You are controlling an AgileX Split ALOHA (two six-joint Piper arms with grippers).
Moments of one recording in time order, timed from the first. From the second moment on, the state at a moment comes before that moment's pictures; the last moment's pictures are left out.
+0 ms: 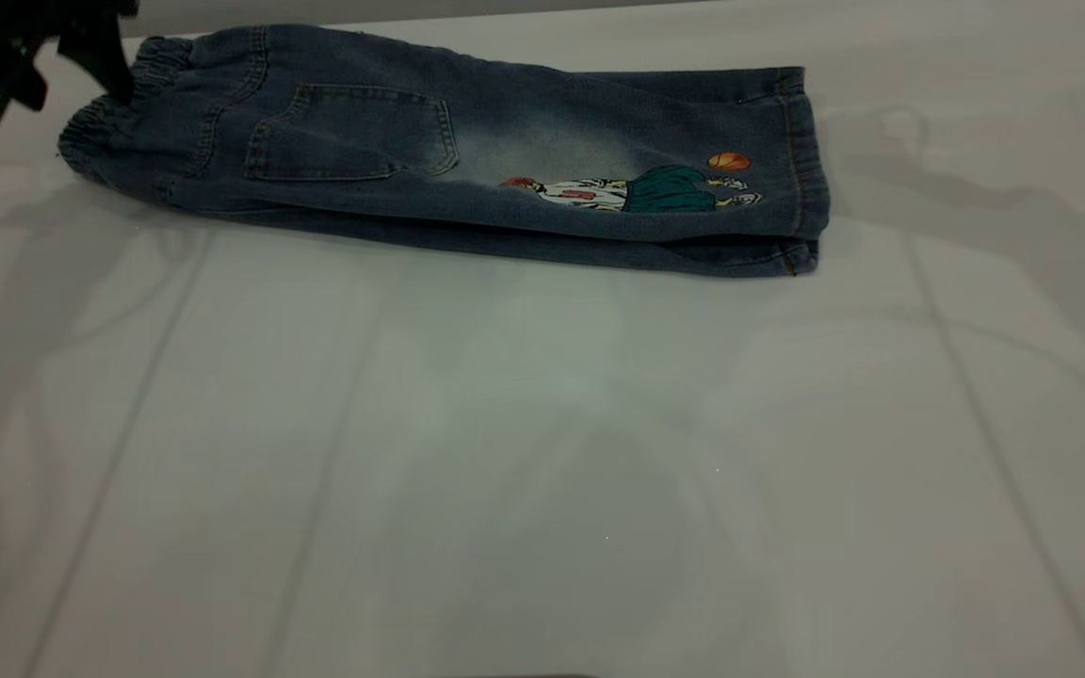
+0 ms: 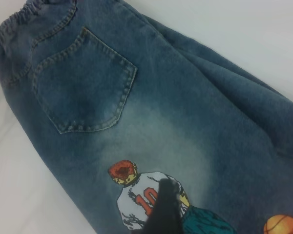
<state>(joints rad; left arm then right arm) 0.01 2.15 -1.53 -0.06 0.53 0.02 0.06 2.15 -1.38 1.41 0.63 -1.38</state>
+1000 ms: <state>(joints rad) 0.09 2.16 -1.72 -0.13 0.69 0.08 0.06 2.15 -1.38 1.53 0.63 -1.34</state>
